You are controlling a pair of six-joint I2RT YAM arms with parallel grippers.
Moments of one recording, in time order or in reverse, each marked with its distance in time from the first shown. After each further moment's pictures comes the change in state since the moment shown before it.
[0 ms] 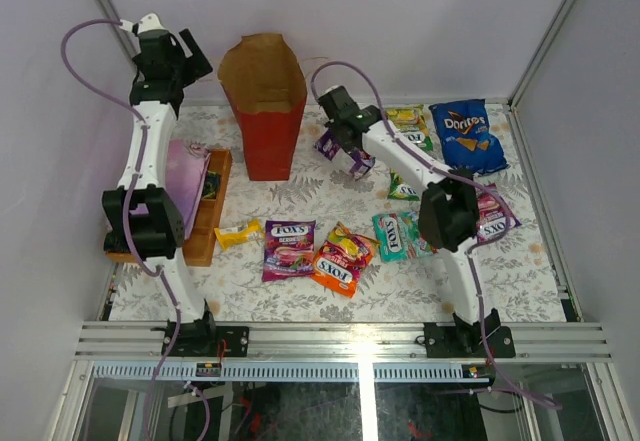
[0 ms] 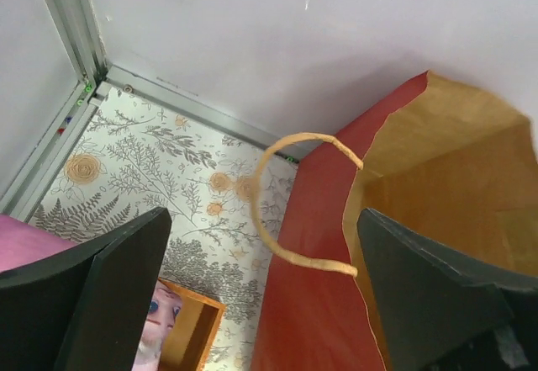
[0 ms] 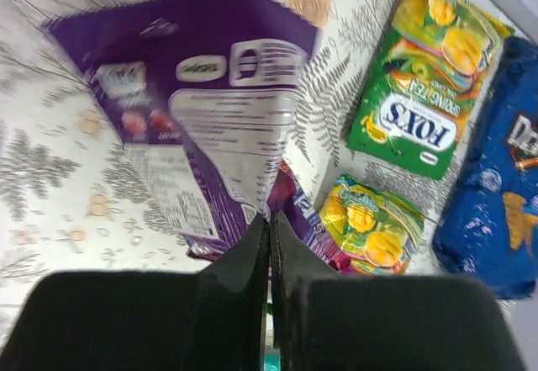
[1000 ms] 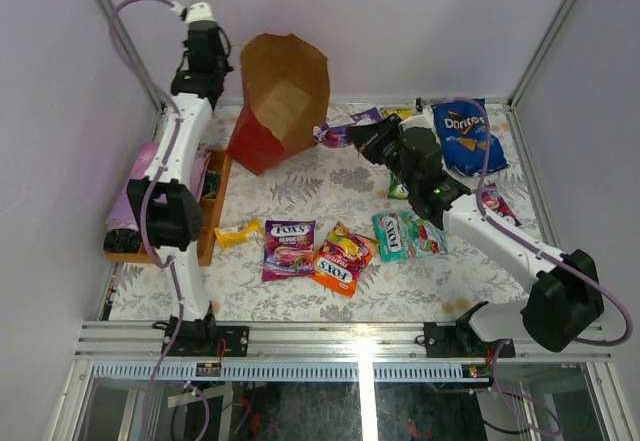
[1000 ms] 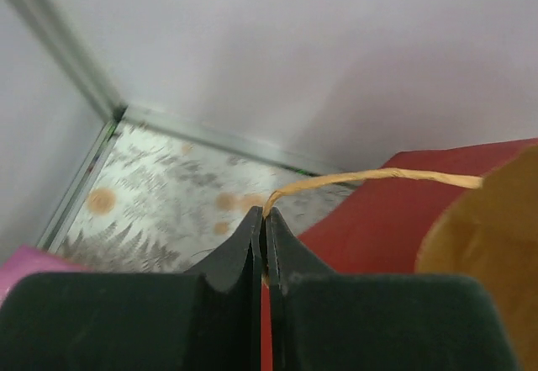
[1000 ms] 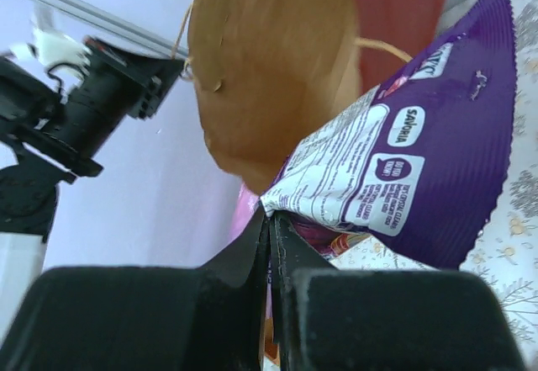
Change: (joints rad) left arm -0.246 0.084 0.171 -0.016 -0.278 0.203; right arm -0.006 -0.822 -1.042 1.015 -0.275 1.122
